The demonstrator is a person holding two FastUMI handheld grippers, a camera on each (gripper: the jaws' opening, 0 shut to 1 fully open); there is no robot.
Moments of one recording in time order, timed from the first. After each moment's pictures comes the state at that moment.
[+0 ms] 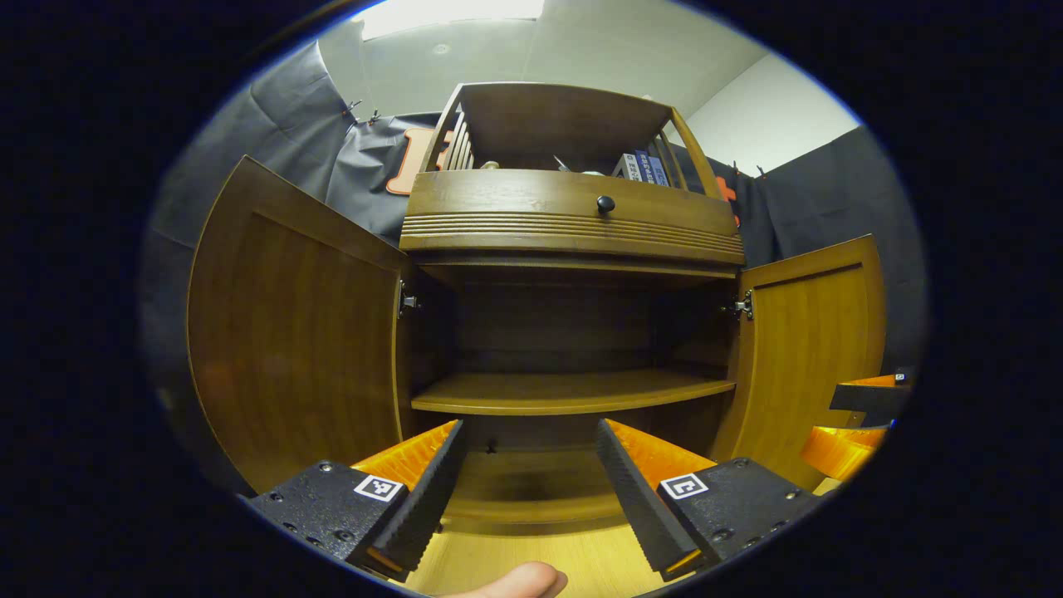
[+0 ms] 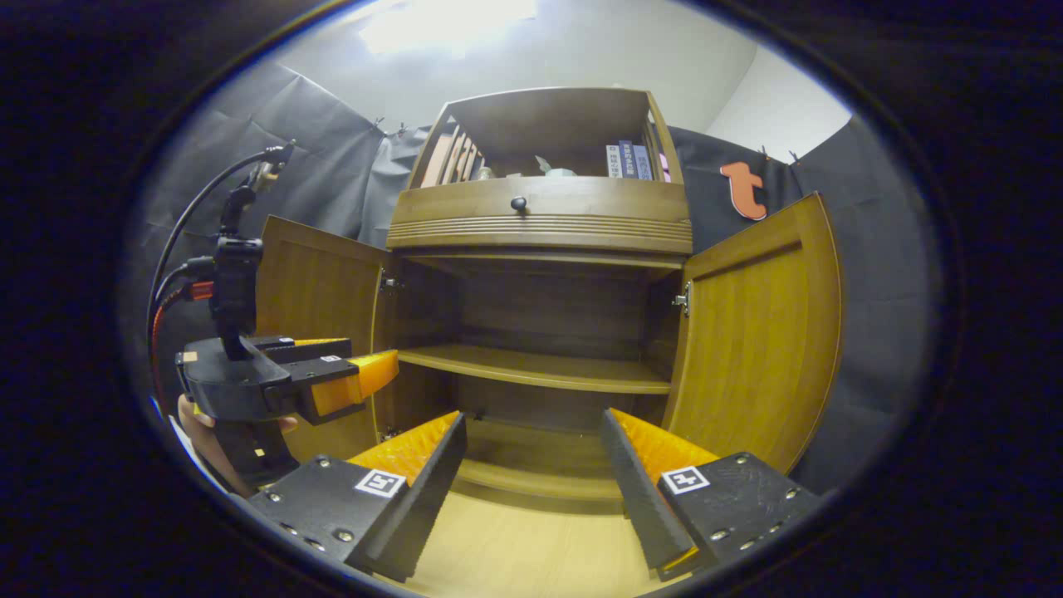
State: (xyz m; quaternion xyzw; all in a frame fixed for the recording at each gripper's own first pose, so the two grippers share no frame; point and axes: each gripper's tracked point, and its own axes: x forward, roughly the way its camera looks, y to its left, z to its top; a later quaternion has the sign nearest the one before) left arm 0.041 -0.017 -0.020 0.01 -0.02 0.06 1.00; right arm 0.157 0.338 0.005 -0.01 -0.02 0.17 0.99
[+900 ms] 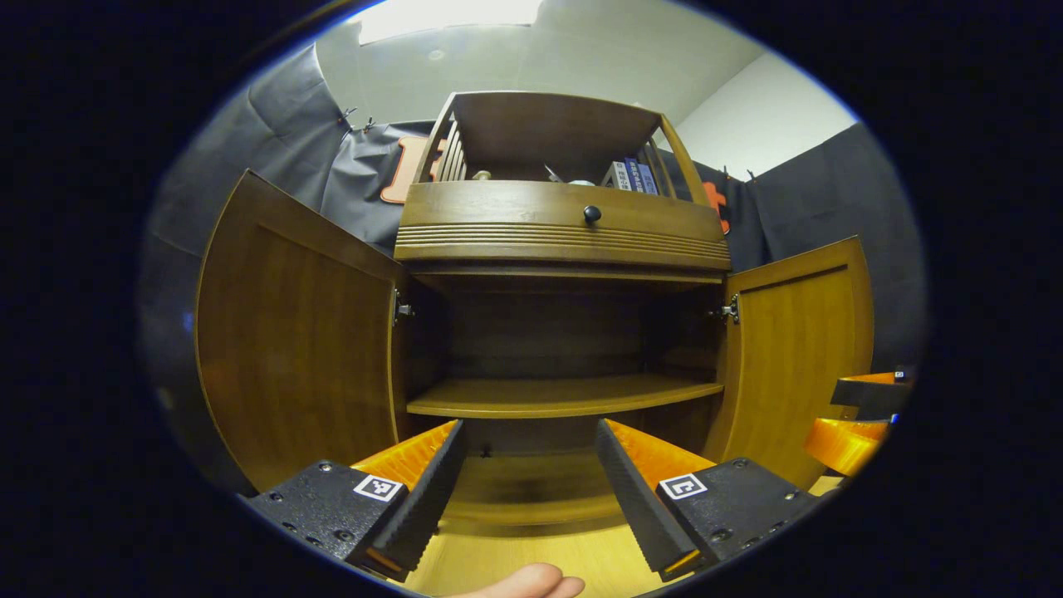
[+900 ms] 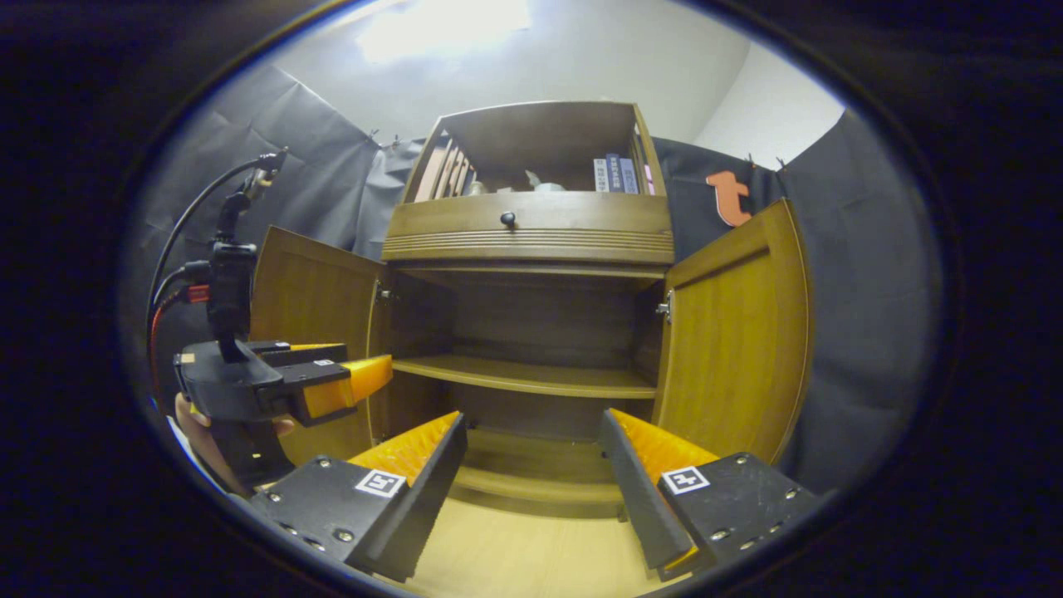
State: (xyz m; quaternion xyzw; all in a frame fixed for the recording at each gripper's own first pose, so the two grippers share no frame) left arm 0.032 -0.023 -0.014 0.02 -0.03 0.06 1.00; right arm 0.145 0.322 0.011 0.00 -0.05 0.16 0.99
